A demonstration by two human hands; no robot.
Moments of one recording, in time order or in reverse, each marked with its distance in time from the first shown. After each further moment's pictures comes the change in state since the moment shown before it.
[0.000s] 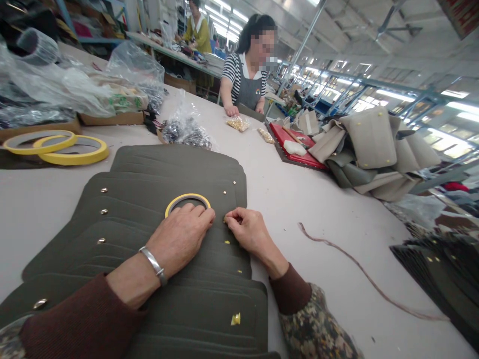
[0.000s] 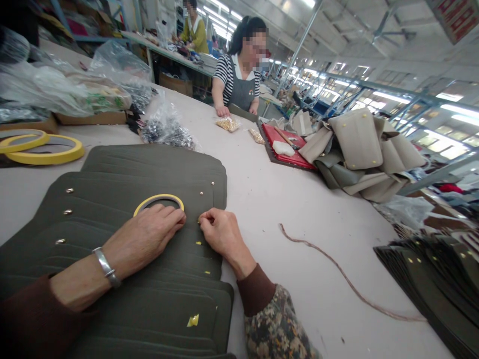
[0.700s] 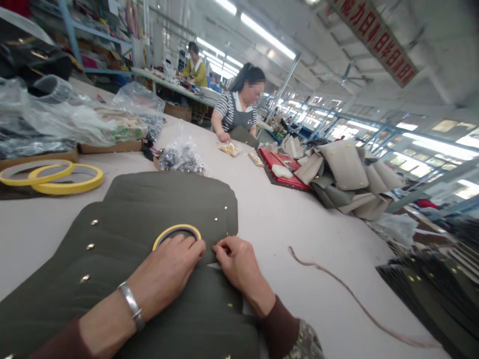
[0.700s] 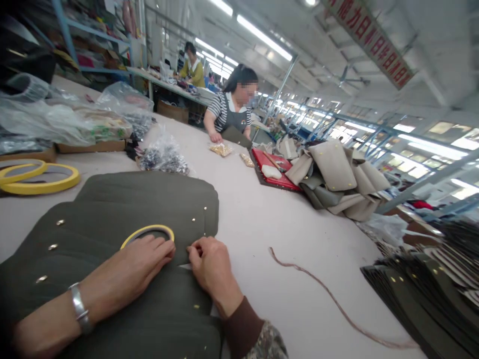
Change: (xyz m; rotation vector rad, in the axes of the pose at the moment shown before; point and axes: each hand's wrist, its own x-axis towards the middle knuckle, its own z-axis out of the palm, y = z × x) left_hand -0.007 -0.003 -0.006 -0.107 -0.031 0.018; right_hand -0.009 -0.016 0.007 -0.195 0.093 -0.022
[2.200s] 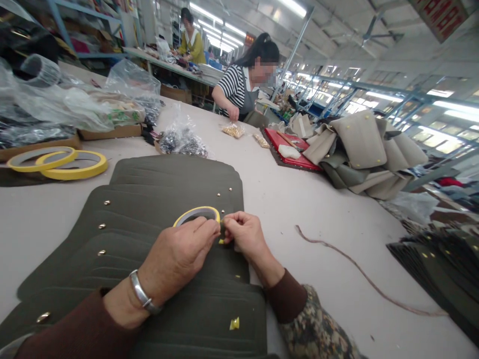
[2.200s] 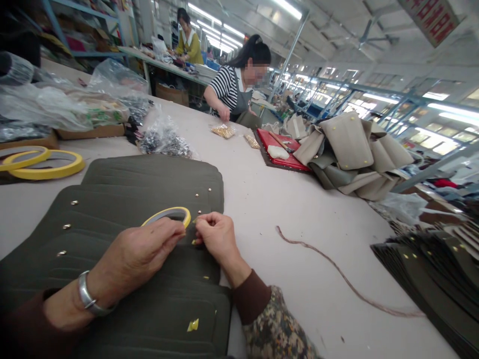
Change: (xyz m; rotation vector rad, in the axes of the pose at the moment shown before) left_hand -0.006 0.010 0.000 0.017 0.387 0.179; right_hand 0.006 -0.011 -0.003 0.870 -0.022 0.459
